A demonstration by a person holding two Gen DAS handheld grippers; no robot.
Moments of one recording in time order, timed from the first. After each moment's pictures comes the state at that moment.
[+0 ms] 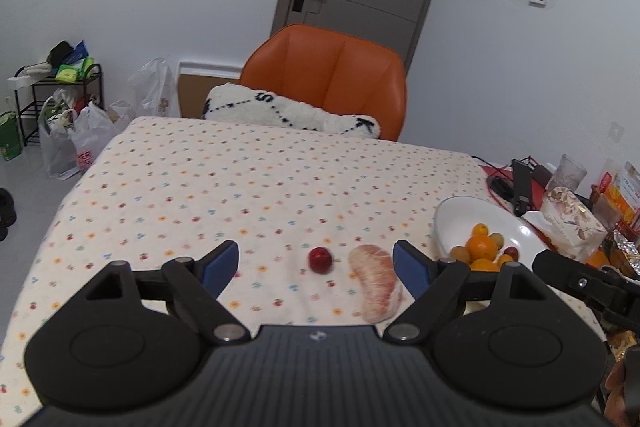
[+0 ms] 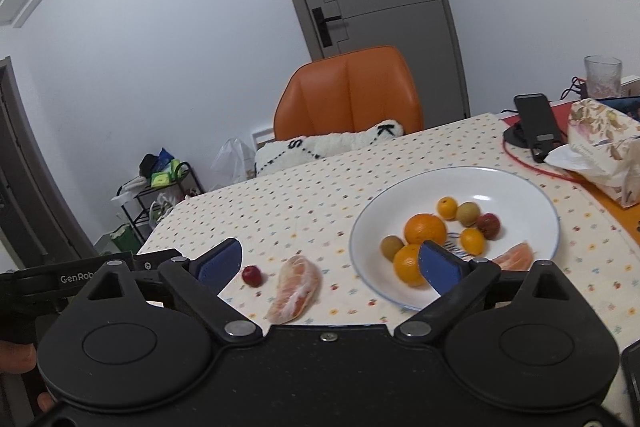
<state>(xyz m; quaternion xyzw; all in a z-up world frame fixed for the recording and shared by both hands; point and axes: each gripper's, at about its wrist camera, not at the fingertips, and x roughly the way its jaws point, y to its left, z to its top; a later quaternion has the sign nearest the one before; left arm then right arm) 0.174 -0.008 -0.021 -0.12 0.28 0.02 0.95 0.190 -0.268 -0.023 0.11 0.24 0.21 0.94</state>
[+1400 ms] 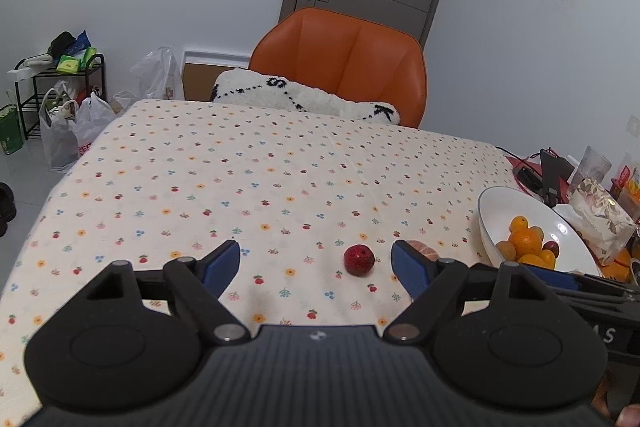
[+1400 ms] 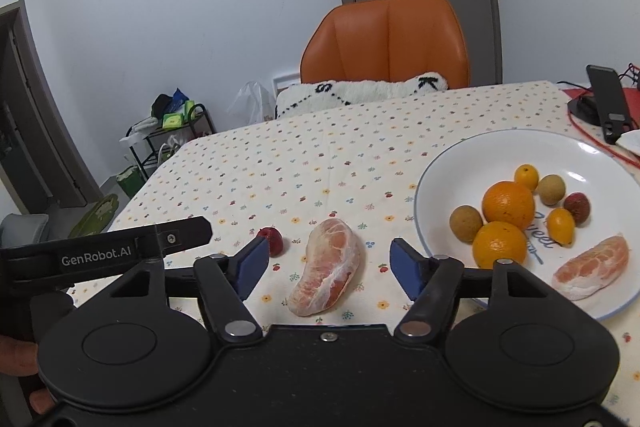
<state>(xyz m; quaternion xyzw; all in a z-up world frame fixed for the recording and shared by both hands) 0.207 0.011 -0.058 -0.12 0.29 0.02 0.95 0.232 -0.200 -0.060 0.05 0.30 0.24 0.92</state>
